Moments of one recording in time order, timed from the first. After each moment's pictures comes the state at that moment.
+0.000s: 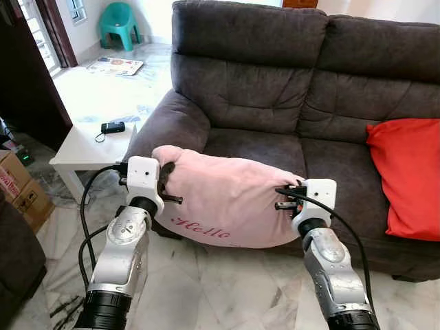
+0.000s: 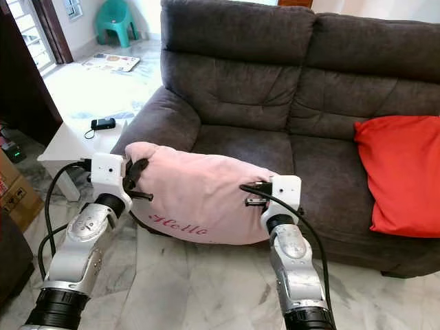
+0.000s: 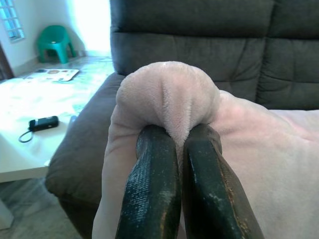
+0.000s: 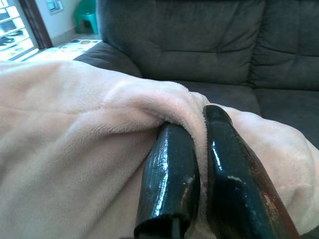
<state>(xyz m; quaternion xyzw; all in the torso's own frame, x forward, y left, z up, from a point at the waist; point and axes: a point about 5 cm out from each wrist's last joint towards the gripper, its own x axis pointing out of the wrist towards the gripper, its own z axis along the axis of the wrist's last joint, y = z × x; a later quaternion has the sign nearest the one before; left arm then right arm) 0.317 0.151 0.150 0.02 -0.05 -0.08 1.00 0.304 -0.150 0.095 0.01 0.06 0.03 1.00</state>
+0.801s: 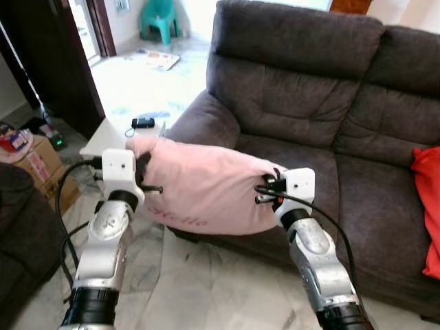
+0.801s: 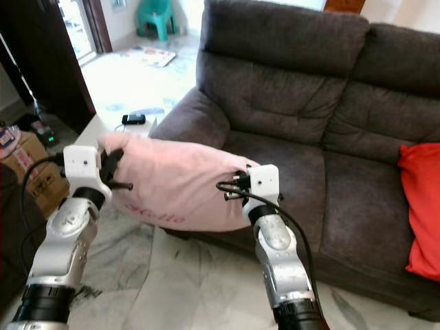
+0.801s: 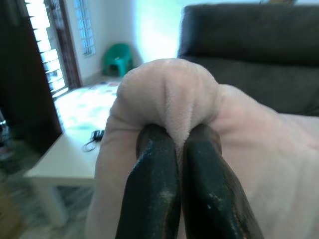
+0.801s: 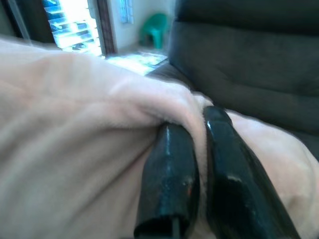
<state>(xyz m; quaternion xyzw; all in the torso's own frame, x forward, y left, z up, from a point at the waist) 0.320 0.165 0.165 0.01 -0.08 -0.03 1.00 0.308 -0.132 0.109 -0.01 0.02 0.08 1.00</state>
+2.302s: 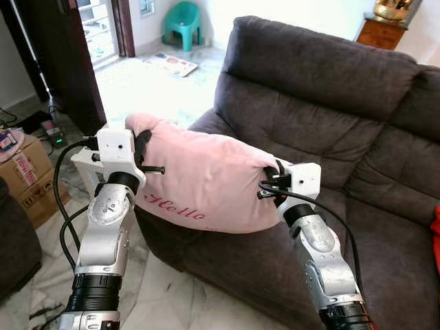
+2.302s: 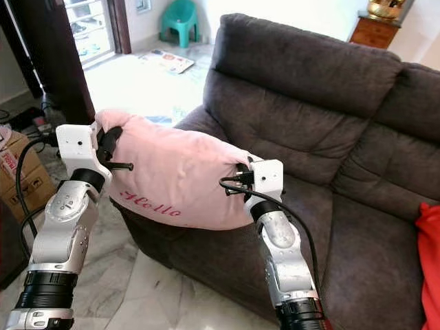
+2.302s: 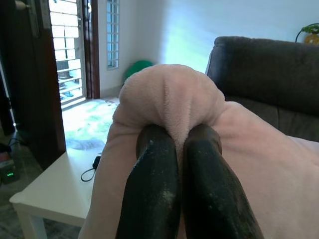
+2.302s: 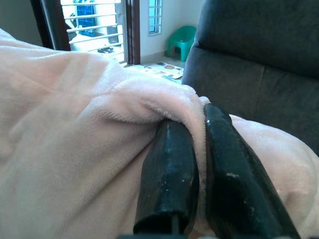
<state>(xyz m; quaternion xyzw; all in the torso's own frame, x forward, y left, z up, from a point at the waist) 0.326 0.173 0.195 0.01 -0.13 -0.02 0.99 0.312 -0.121 0.129 0.01 -0.02 0.11 0.99</state>
